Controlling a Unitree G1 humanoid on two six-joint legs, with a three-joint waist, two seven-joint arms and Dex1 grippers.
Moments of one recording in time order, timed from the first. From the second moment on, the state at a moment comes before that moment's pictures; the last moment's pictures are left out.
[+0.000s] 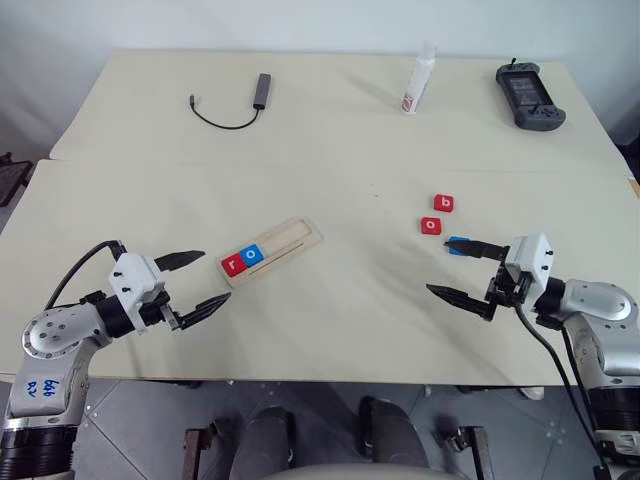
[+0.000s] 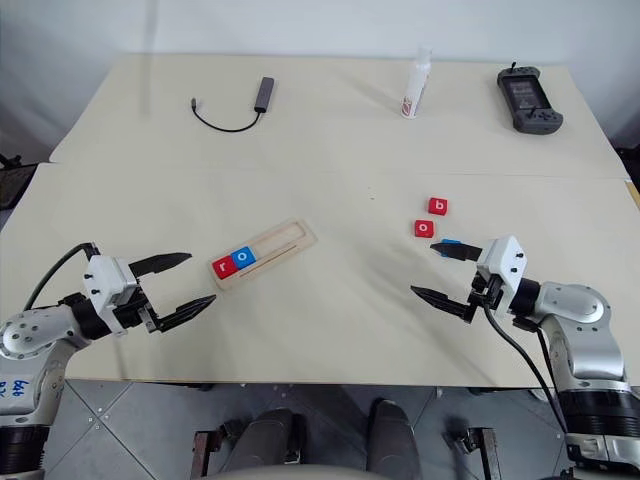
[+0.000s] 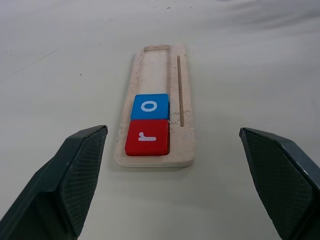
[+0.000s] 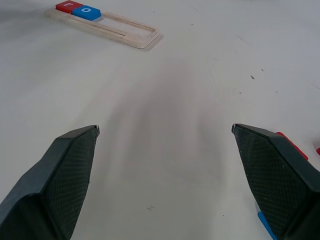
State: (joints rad) left arm 0.01 0.69 0.27 -0.10 -0.39 0.02 -0.92; right arm -0.19 -0.71 -0.16 0.09 0.43 0.00 1.16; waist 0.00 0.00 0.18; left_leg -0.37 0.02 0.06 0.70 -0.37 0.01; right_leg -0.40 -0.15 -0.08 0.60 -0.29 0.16
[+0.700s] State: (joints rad) left arm 0.23 0.64 0.48 0.07 -0.43 -0.09 -0.92; right arm -0.35 -0.56 0.03 -0.14 0.54 0.13 1.21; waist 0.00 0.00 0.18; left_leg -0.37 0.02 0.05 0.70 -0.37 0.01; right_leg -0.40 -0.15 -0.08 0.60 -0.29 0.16
